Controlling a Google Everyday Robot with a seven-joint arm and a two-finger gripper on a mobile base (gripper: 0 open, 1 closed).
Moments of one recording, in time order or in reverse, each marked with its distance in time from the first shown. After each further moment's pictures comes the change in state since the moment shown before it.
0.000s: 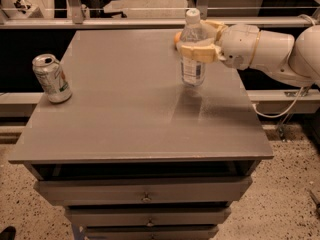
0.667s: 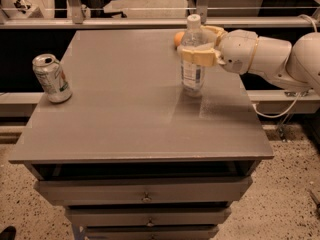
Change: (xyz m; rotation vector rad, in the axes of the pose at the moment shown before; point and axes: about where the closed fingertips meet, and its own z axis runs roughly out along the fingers) arm 0.013 -0.001 -0.001 0.011 -0.006 0.040
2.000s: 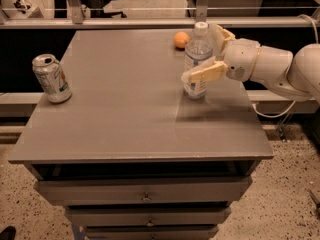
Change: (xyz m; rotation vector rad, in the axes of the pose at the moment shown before) arm 0.020 -0.003 -0.011 0.037 0.001 0.056
